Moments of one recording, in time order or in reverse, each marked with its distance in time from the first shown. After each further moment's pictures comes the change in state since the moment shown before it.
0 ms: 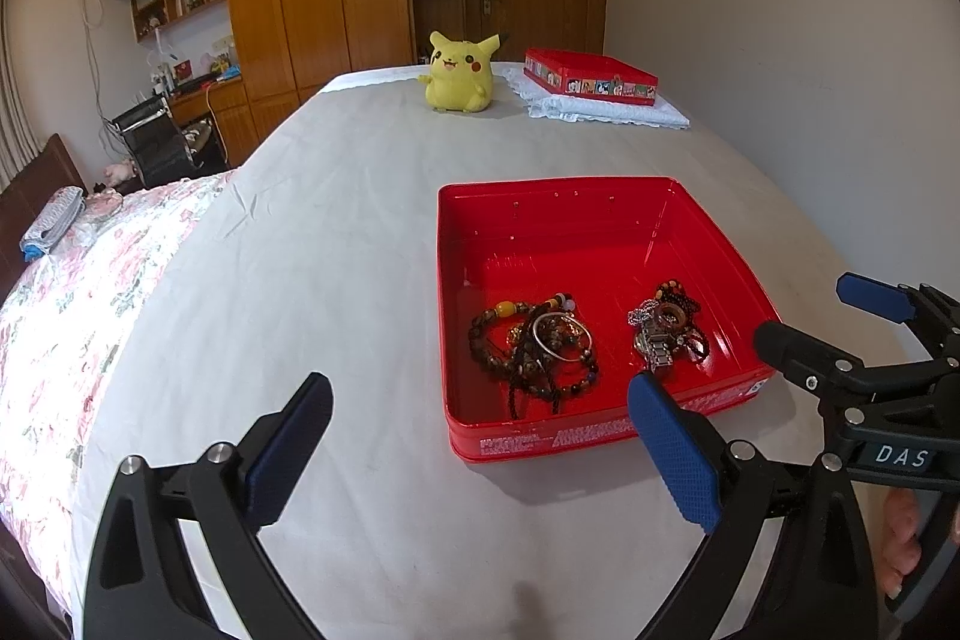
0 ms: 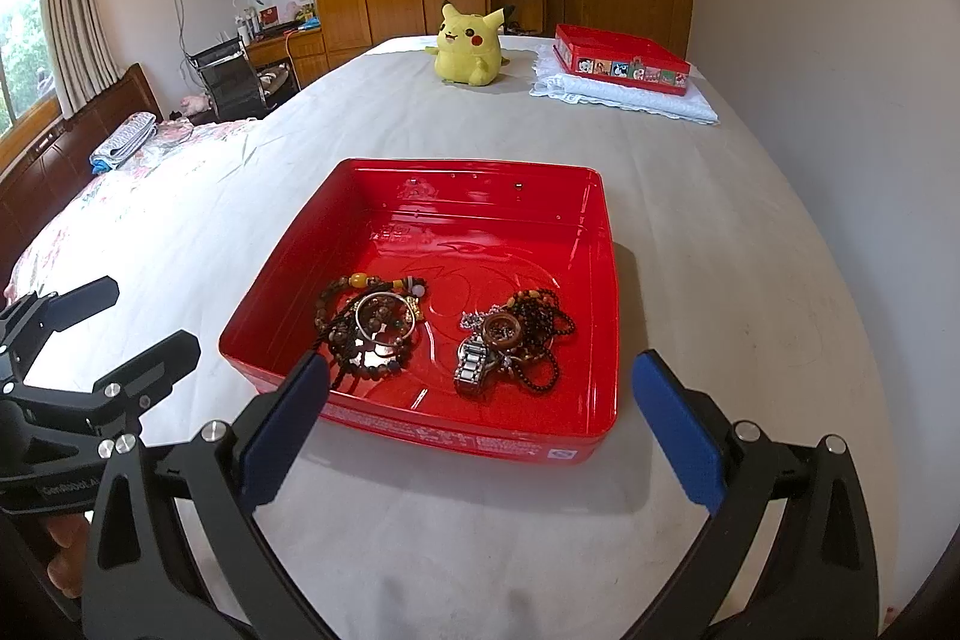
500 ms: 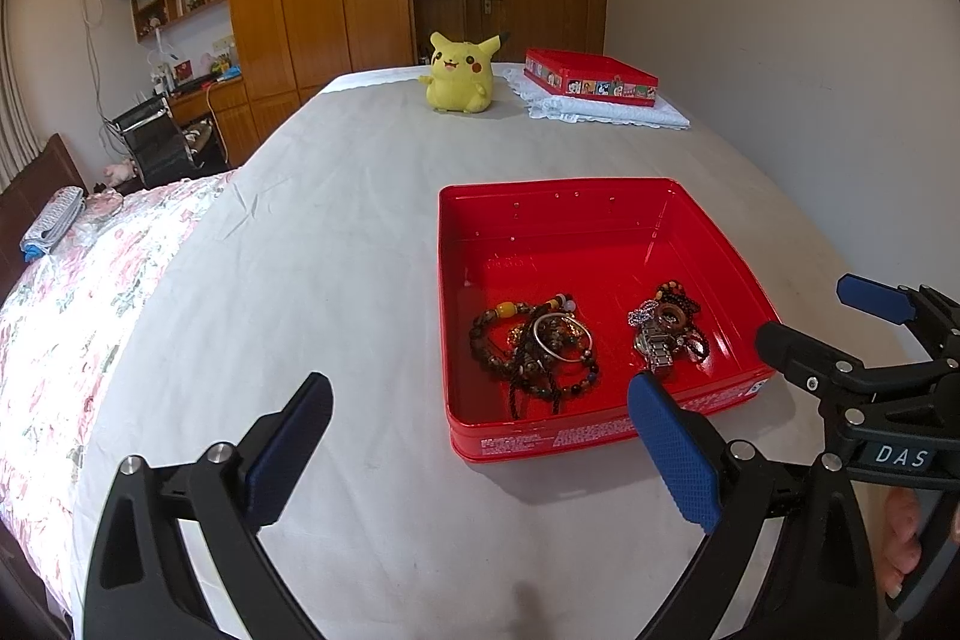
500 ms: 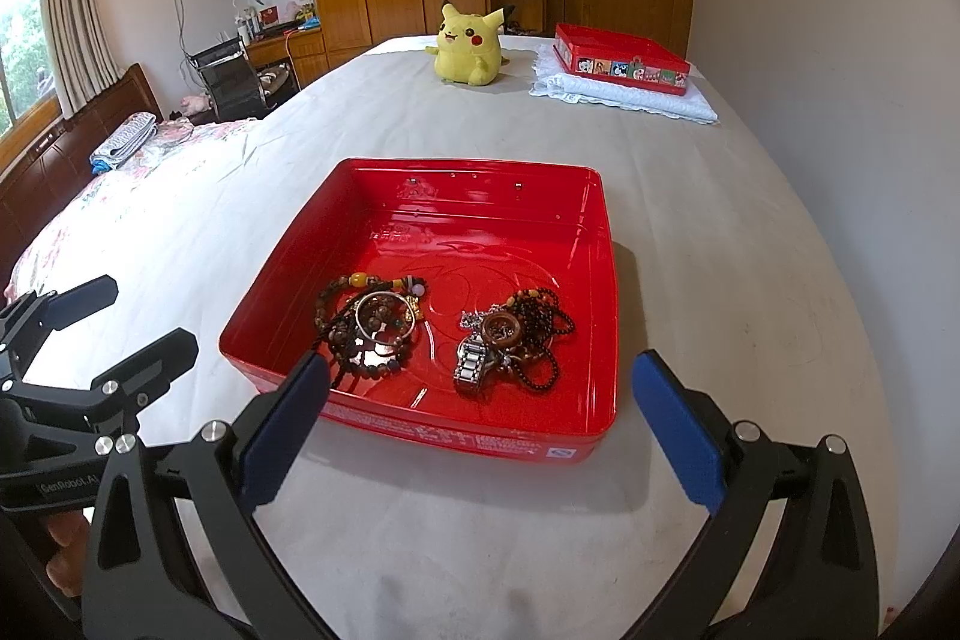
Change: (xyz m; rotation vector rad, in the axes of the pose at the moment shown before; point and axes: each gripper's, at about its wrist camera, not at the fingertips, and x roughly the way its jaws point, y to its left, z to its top) left arm -0.001 0.001 0.000 0.001 0.000 0.000; right arm 0.000 0.000 0.000 0.002 0.001 0.000
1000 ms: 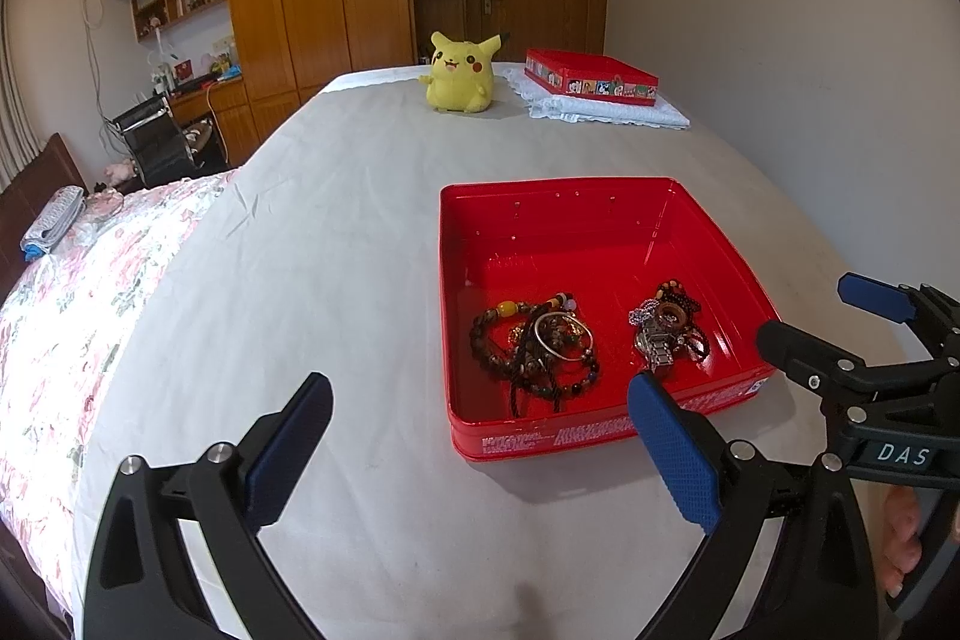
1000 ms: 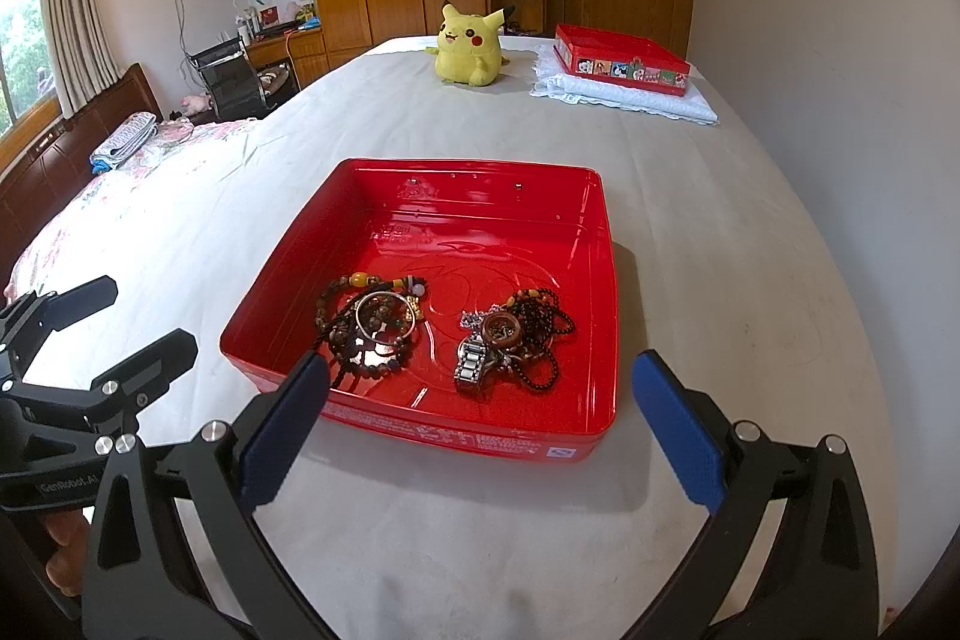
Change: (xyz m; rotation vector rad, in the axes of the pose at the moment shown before) left arm 0.000 0.000 0.001 -0.001 0.002 0.003; right arm 0.000 0.000 0.000 0.000 -0.001 0.000
